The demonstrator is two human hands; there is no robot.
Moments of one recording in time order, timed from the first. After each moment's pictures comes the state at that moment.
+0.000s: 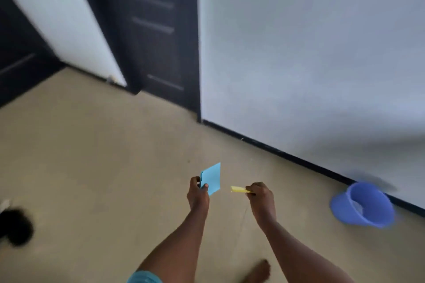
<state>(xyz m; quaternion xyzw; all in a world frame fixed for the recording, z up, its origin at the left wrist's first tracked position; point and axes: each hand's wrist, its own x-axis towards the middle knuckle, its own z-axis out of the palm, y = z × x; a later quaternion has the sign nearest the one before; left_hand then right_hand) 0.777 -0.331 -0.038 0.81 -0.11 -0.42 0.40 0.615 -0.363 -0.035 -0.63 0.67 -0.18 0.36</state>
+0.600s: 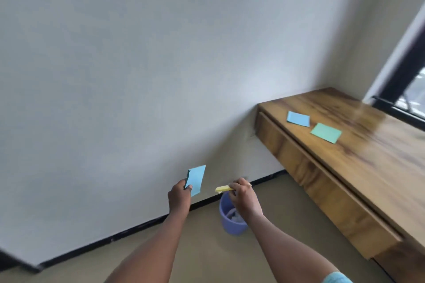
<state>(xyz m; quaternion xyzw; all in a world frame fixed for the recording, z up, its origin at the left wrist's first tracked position) 0.330 -0.546 0.093 0.63 -0.63 -0.40 0.22 0.167 -0.462 0.063 -0.53 0.79 -0.31 0.04</state>
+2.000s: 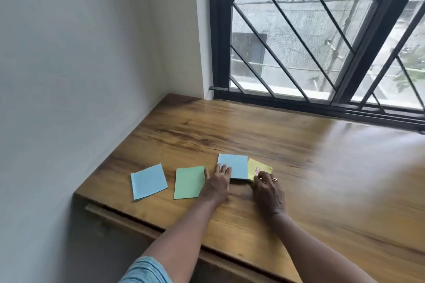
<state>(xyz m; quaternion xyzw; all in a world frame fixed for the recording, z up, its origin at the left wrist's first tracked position) -0.283 -0.505 0.088 -0.04 -1.00 -0.02 -0.08 -0.295 -0.343 0.051 -0.16 0.95 -0.08 -0.25</state>
